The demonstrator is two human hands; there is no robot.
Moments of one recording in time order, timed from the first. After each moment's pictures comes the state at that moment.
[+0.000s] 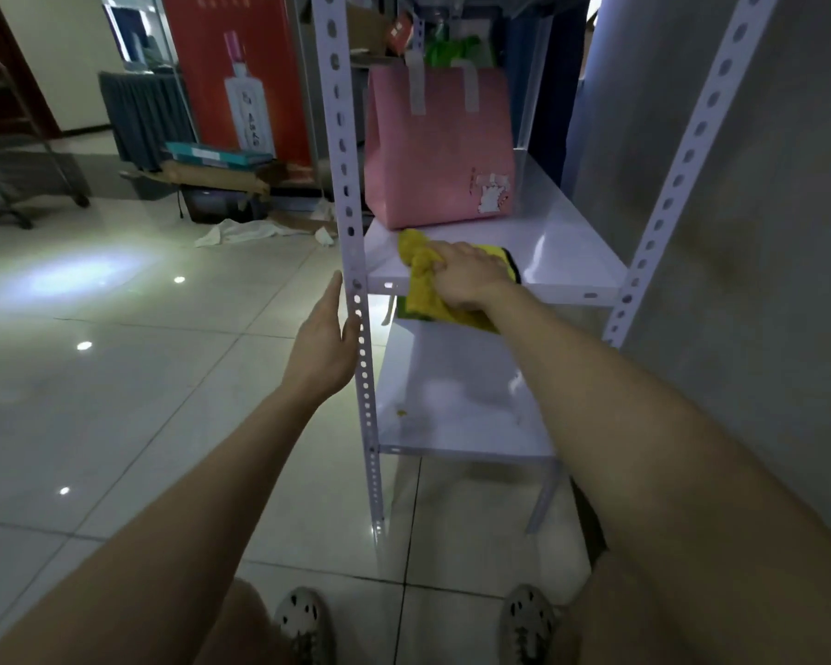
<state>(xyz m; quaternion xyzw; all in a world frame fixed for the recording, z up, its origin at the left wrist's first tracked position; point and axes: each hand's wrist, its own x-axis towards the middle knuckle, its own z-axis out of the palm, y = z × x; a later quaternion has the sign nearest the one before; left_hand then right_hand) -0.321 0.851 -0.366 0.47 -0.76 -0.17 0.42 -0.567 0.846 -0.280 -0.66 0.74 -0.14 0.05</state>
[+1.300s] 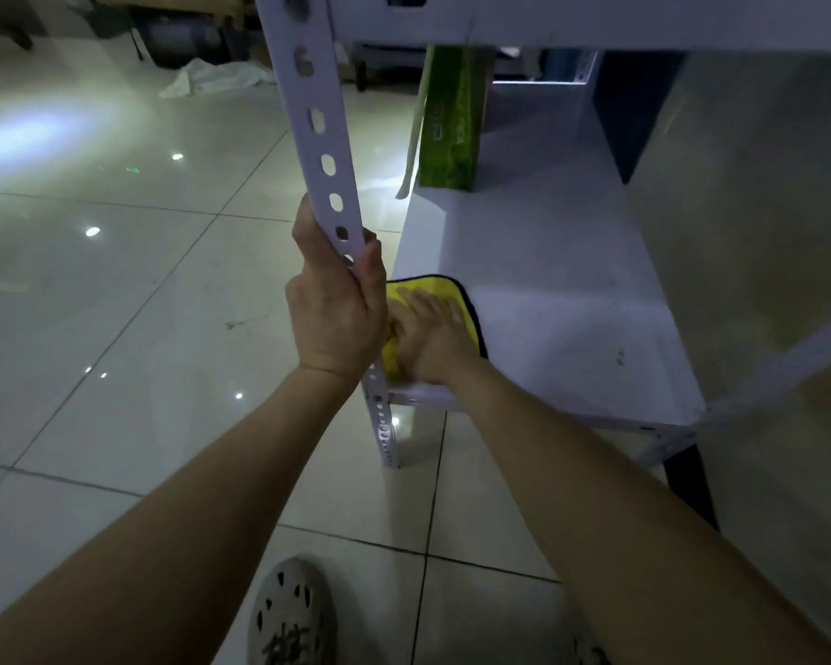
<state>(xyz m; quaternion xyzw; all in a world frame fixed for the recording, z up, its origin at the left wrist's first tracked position) -0.376 0.743 -0.560 0.46 -0.67 -0.06 0.58 -0.516 0.730 -0.655 -0.73 0.66 -0.10 0.10</state>
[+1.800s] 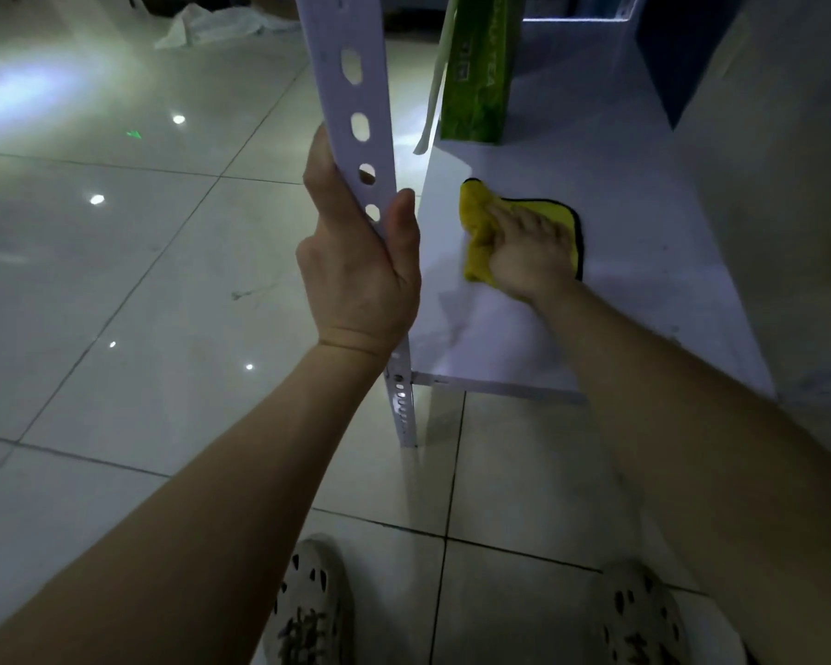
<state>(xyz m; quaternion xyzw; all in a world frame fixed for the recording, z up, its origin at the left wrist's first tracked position) -0.381 0.752 -0.551 0.44 -0.68 -0.05 0.59 -0.612 0.672 -0.652 -0.61 0.79 -0.11 0.06</state>
